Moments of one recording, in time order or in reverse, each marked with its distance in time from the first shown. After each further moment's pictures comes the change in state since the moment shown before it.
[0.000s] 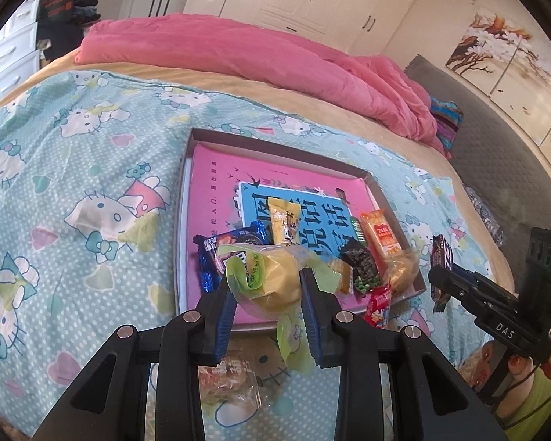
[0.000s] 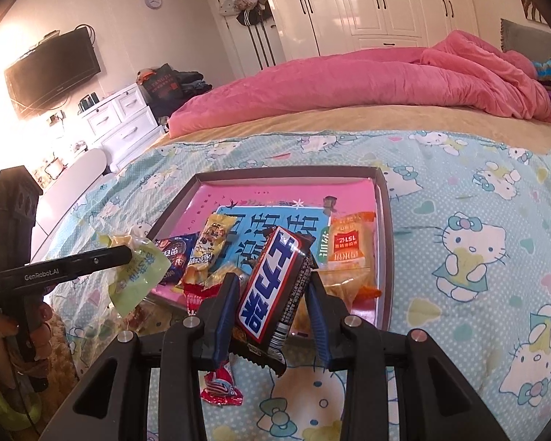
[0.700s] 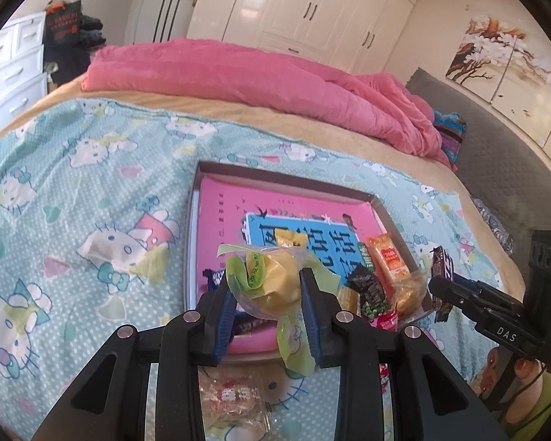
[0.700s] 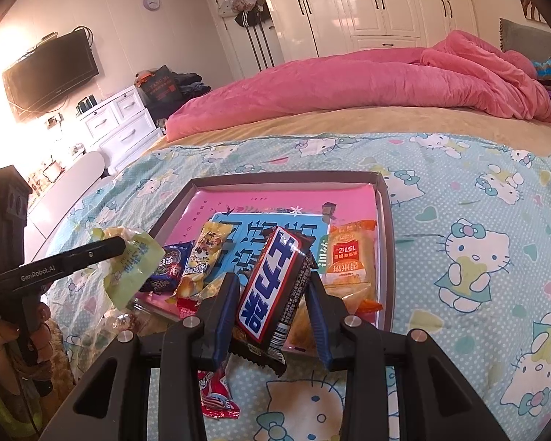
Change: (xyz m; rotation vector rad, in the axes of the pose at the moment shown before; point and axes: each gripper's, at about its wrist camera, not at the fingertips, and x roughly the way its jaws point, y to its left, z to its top) left arm -0.006 -0.004 0.008 0.034 -0.103 0.039; right arm 0.009 -0.004 0.009 0.008 -0.007 -0.004
